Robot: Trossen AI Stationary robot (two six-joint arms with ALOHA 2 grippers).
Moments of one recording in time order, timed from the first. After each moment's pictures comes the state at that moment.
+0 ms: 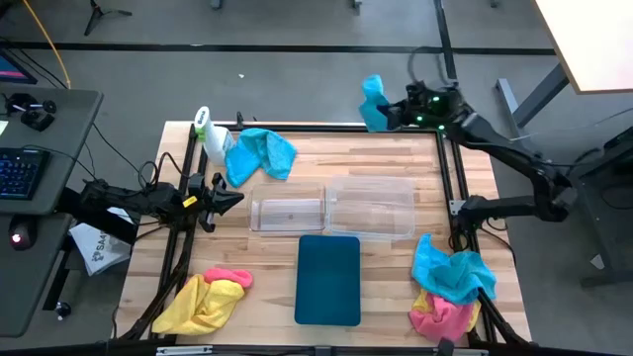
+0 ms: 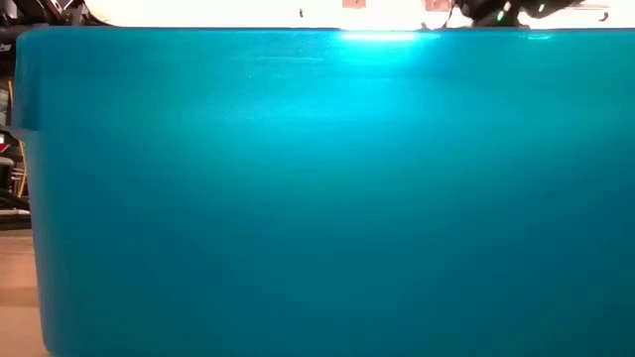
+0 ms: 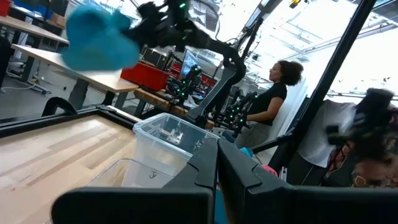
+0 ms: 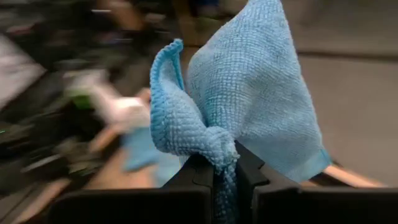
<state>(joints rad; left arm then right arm) -0.20 0.04 0.02 0.23 -0.32 -0.36 -0.77 1.16 1.04 -0.21 -0.26 0.41</state>
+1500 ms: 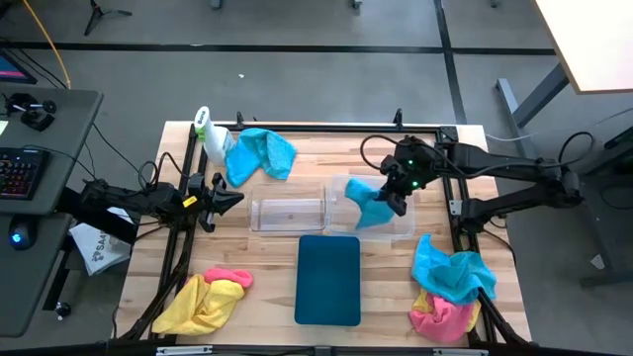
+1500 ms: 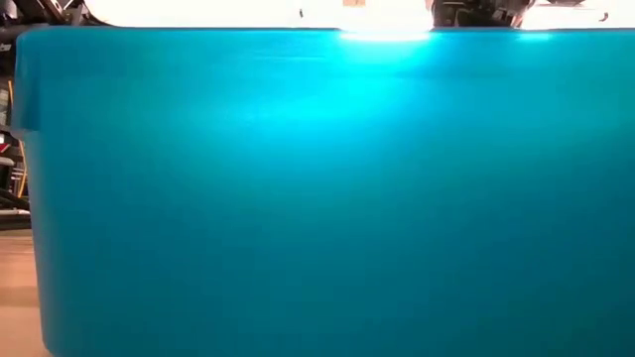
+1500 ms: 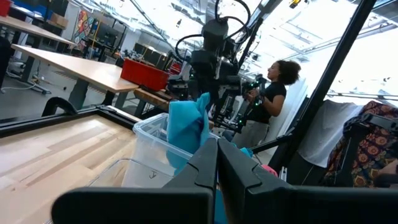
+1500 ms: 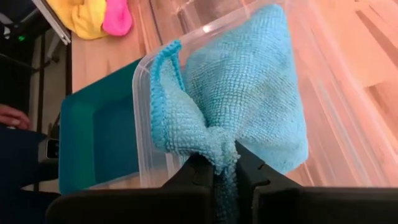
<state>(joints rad) -0.20 0.04 0.02 0.23 -0.32 -0.36 -0.21 1.14 1.03 -0.75 -0.29 0.29</state>
